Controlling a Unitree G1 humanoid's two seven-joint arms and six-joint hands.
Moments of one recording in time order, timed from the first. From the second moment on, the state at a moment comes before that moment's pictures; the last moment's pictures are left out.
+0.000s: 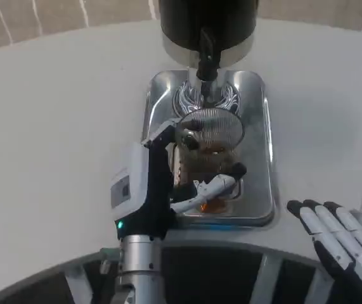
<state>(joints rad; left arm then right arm) -0.52 0.08 -0.29 0.59 0.60 -0.36 0.75 0.55 -0.31 -0.17 -0.83 -0.86 -0.25 0.23</state>
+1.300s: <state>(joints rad) 0.01 0.19 -0.25 -0.16 0.71 -0.34 0.49 0.55 -0.34 -0.19 -0.78 -0.90 -0.37 0.04</state>
